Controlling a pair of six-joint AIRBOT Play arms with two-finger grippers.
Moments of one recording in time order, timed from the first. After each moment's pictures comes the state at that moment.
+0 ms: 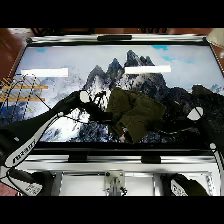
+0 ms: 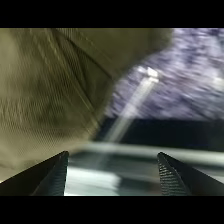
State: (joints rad) left arm -0.54 -1.71 1.32 0.94 -1.12 -1.59; right arm -0.06 -1.05 0.69 -1.12 1.21 1.54
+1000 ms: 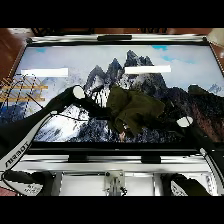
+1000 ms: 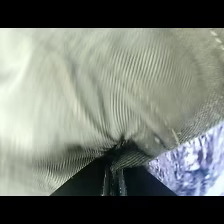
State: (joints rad) left arm -0.49 -1.62 1.35 0.94 -1.13 -1.55; right arm 0.02 -1.04 0.58 -0.75 0.82 1.40
